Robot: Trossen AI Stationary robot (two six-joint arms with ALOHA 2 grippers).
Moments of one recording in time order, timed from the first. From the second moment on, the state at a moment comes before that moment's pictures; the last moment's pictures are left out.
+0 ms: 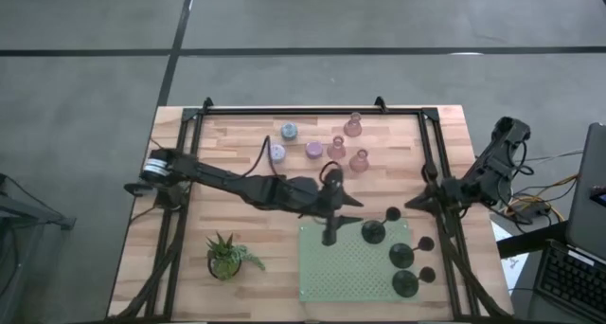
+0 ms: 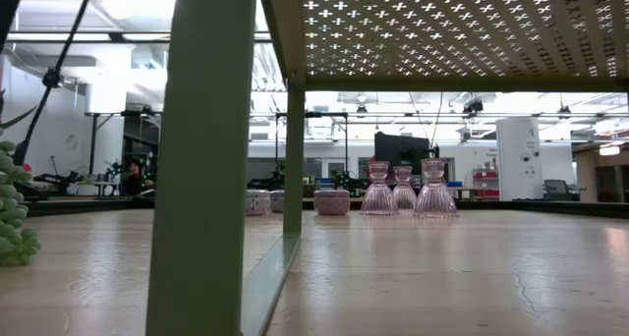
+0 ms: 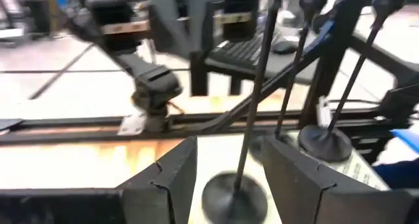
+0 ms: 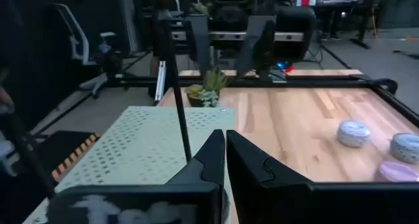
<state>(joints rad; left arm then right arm) -0.20 1.81 1.47 0.18 -0.11 -0.05 0.86 0.36 0.51 -0.33 0.66 0.23</state>
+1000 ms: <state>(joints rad) -0.23 0.82 0.28 0.70 -0.35 -0.04 0.86 0.44 0.49 -0.28 0.68 0.23</state>
